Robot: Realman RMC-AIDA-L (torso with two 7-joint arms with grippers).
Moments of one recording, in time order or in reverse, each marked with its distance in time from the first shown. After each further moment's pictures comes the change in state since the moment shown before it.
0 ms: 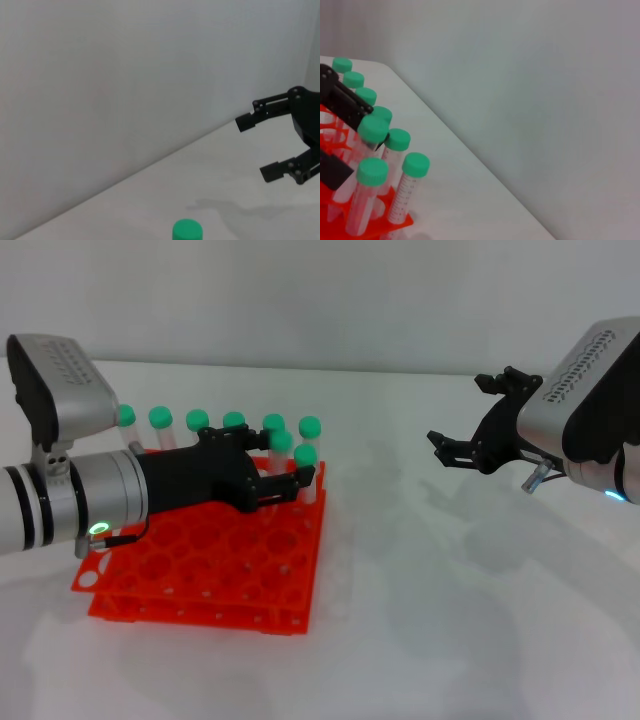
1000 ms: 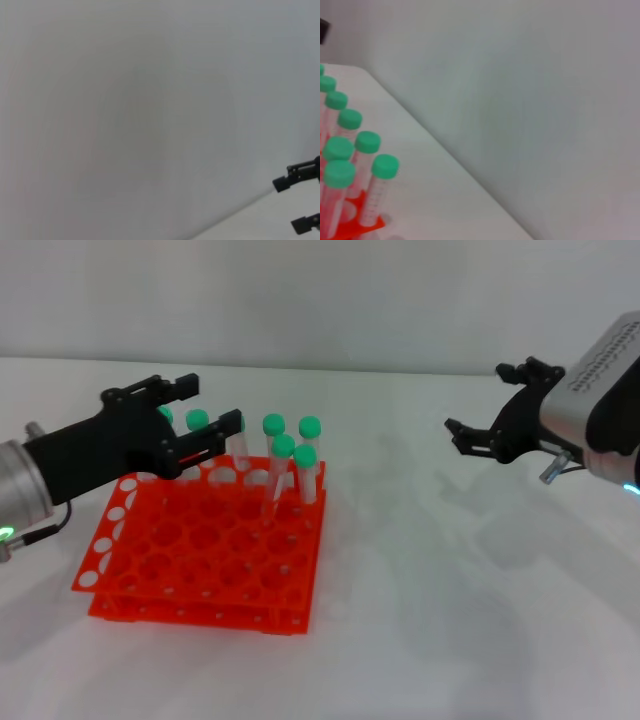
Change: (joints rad) left arm 0.234 0.001 -0.011 0.232 -0.236 -0.049 0.077; right arm -0.029 -0.001 0.028 -0.019 0.003 -0.017 0.001
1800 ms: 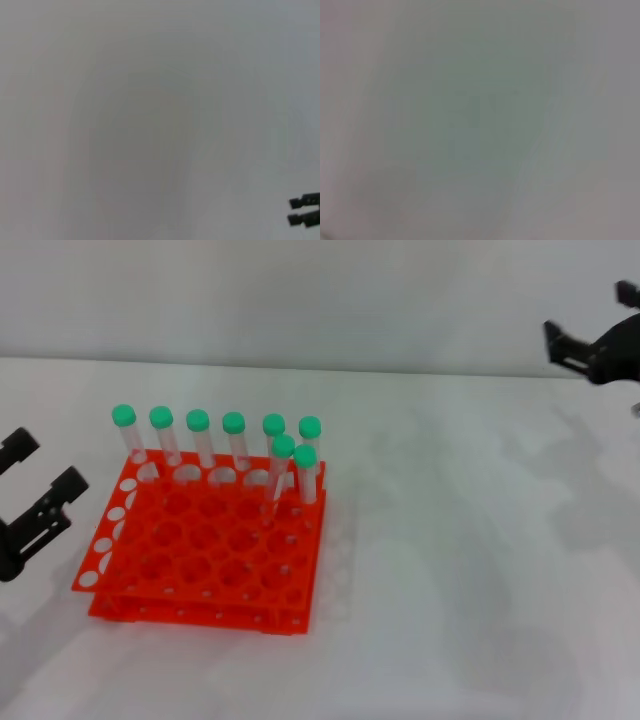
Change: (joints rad) left arm 0.173 0.005 -0.326 -0.324 -0.212 -0.492 0.372; right arm -0.149 -0.013 0.062 -0.104 0.165 -0.236 -0.018
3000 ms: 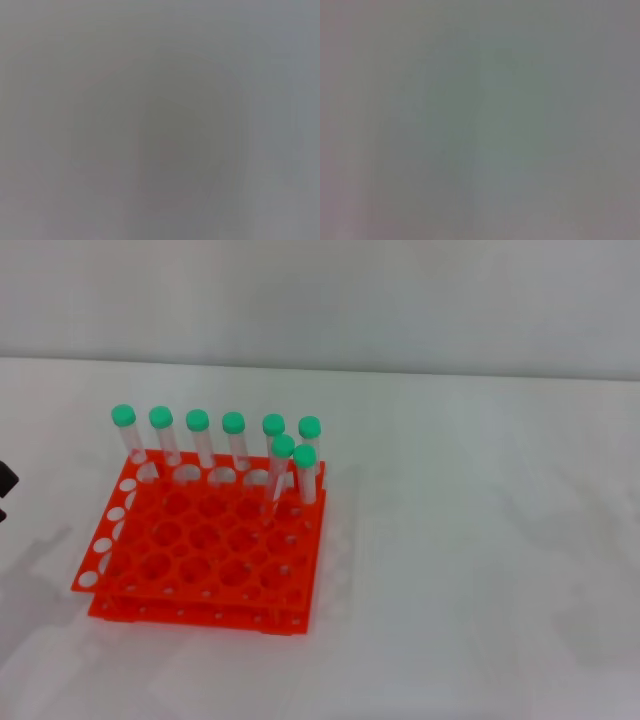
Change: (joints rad) left arm -0.005 0.013 -0.167 -0.084 0.036 0.003 0.034; right arm 0.025 0.004 0.675 0.928 1.312 1.072 -1.339
